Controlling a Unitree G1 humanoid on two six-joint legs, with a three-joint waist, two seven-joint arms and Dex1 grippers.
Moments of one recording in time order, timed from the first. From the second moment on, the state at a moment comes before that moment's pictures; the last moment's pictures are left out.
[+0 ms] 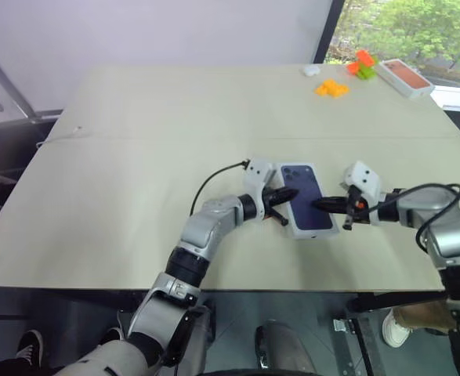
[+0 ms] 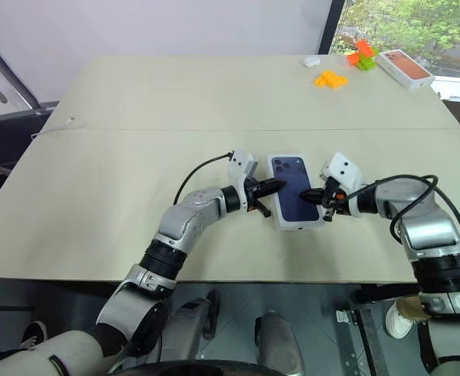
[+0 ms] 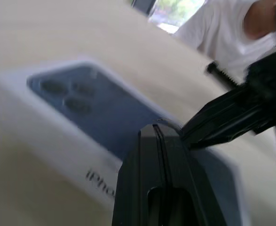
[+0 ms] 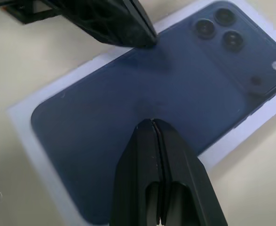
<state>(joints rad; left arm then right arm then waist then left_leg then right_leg) -0.64 -0.10 -0.21 0.34 -0.24 0.50 -0.58 -0.38 -0.85 0.03 0.04 0.21 0.43 1.11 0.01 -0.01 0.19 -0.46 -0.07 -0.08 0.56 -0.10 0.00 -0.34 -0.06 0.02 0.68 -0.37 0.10</state>
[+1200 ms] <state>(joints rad) -0.71 0.07 -0.08 0.29 -0.26 0.50 -0.59 -0.60 -0.66 -0.02 0.23 0.24 0.44 0.94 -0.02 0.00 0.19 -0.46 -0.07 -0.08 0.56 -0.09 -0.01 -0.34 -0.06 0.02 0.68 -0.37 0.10</state>
